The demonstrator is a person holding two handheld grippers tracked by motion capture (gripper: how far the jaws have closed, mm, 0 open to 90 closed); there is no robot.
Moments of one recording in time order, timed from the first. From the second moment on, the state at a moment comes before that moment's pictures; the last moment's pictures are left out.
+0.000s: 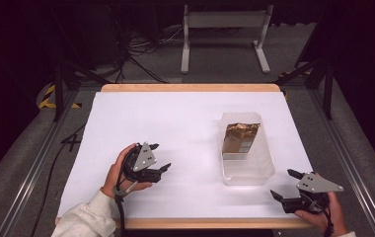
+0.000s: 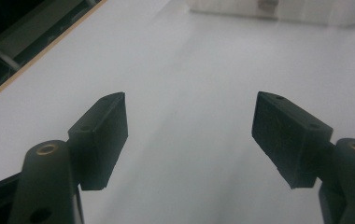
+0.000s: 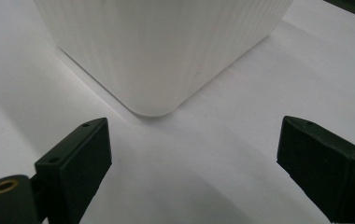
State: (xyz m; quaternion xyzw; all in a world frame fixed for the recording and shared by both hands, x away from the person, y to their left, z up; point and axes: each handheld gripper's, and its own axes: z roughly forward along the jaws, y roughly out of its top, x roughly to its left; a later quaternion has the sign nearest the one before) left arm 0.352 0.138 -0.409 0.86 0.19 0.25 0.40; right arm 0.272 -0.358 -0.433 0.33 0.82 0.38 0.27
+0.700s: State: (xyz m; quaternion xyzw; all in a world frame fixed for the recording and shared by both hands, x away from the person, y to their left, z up) left arm 0.319 0.228 -0.435 0.82 0.30 0.27 0.42; right arm 0.272 -0.357 -0.432 0.33 0.82 0.38 0.28
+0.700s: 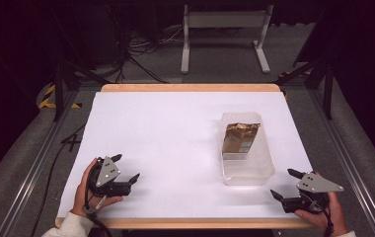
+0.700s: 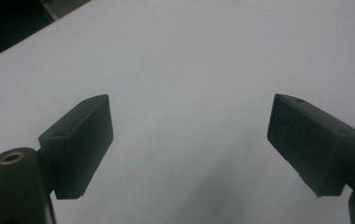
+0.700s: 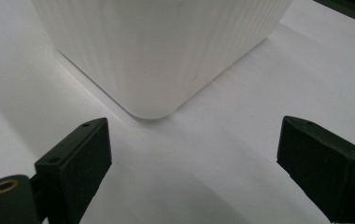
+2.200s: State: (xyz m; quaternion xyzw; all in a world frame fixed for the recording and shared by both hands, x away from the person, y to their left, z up) left arm 0.301 0.275 -0.448 0.76 0.37 0.27 0.46; right arm 0.275 -0.358 -0.432 0.33 0.81 0.39 0.28
